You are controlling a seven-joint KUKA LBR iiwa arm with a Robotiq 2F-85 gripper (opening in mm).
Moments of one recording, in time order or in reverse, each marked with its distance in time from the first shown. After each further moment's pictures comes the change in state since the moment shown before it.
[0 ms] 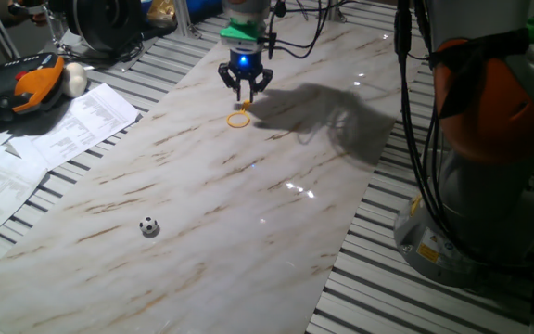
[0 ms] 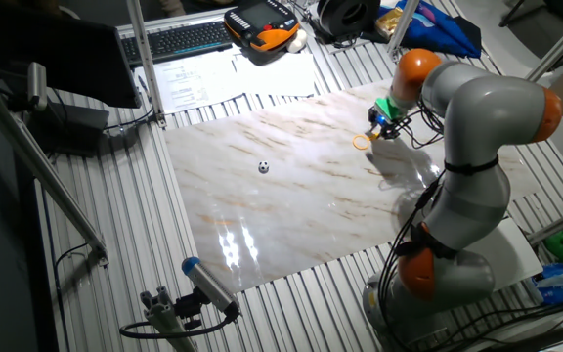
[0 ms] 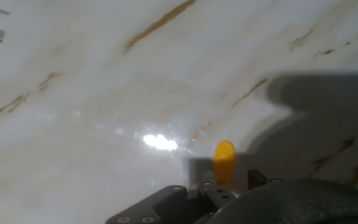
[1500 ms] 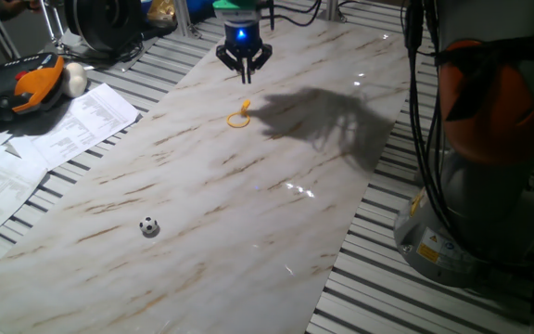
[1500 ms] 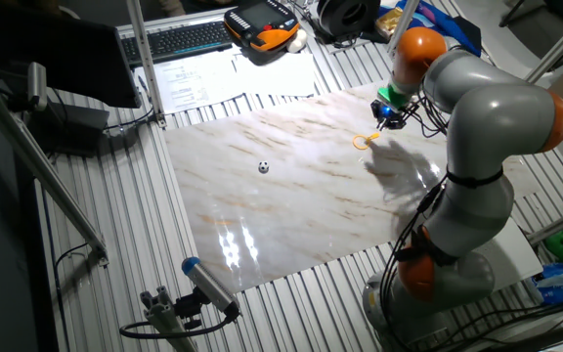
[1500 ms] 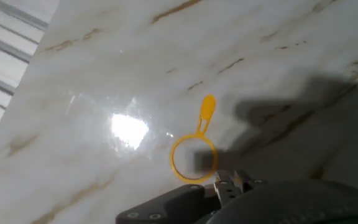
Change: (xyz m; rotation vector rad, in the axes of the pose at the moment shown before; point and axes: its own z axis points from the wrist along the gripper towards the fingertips) arm 0.006 -0.015 -0.064 0.061 0.015 -0.148
